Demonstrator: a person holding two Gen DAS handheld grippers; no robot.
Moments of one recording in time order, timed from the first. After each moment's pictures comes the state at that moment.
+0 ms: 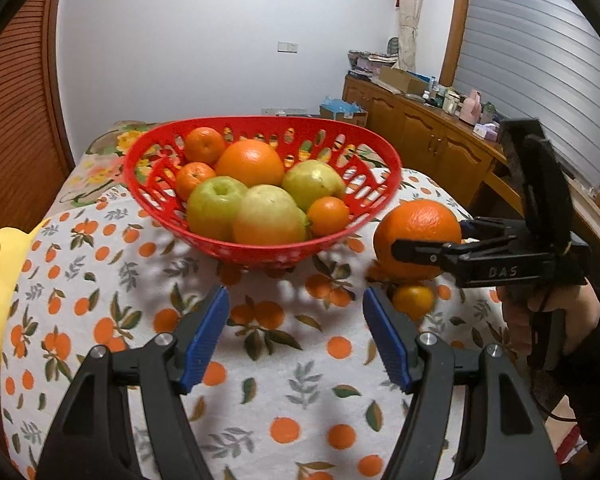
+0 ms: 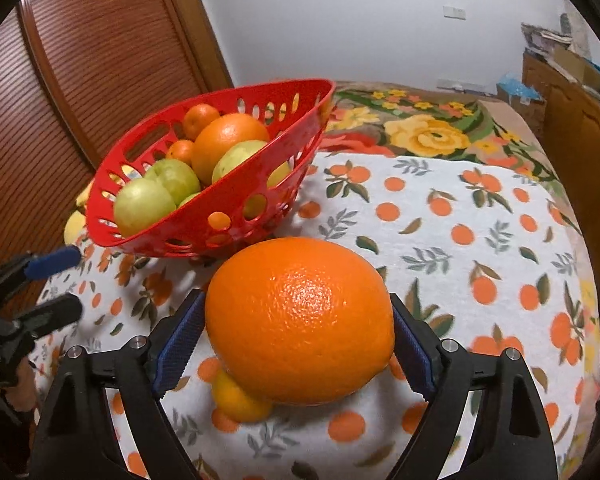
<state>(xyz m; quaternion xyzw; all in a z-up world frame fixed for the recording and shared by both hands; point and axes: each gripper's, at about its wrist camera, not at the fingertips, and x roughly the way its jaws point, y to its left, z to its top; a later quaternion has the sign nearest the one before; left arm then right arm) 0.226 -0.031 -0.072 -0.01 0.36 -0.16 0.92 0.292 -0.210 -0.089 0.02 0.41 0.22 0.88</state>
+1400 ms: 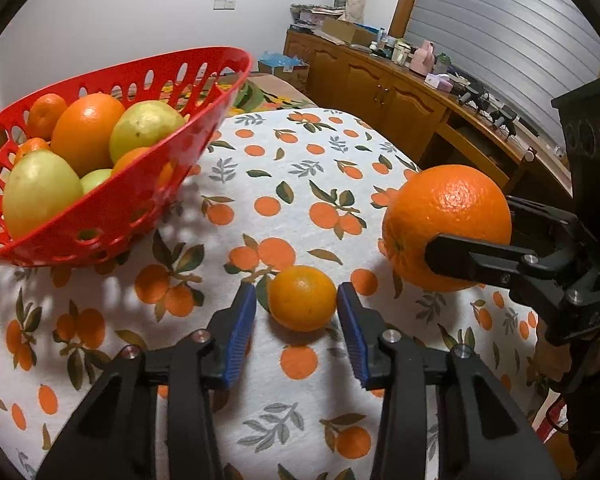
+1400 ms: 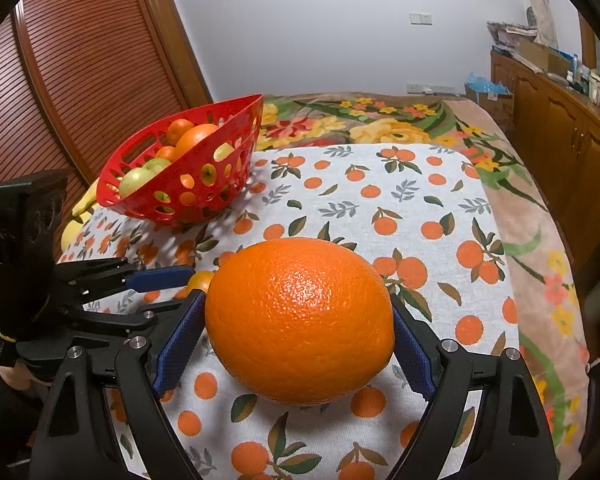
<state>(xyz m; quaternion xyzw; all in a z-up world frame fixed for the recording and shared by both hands) 0.252 -0.136 -0.112 0.01 0.43 -0.26 0.87 0.229 -0.280 -0.078 0.04 0.40 0.18 0.90</state>
